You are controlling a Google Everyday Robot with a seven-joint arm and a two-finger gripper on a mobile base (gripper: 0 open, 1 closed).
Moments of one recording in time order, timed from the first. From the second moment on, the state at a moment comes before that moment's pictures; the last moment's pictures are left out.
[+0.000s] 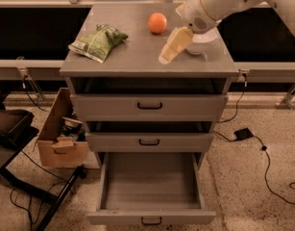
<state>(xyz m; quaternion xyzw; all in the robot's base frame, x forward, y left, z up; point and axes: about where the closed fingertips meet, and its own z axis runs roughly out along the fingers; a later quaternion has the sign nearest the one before) 0.688 -0.079 0.954 -0.58 0.72 0.06 0.38</state>
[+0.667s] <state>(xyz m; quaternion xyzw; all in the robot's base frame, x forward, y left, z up) 0.777 -0.016 0.935 -0.62 0.66 0.08 0.41</state>
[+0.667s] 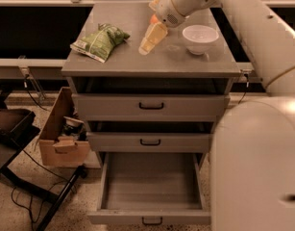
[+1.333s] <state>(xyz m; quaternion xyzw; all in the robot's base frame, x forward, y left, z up) 0.841 0.054 0.950 -0.61 0.62 0.12 0.48</state>
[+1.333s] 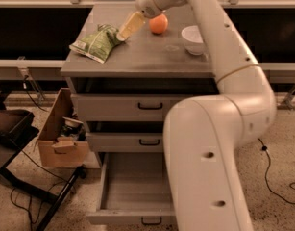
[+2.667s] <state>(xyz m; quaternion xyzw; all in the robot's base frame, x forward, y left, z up) 0.859 0.164 0.887 -0.56 0.67 0.22 0.44</state>
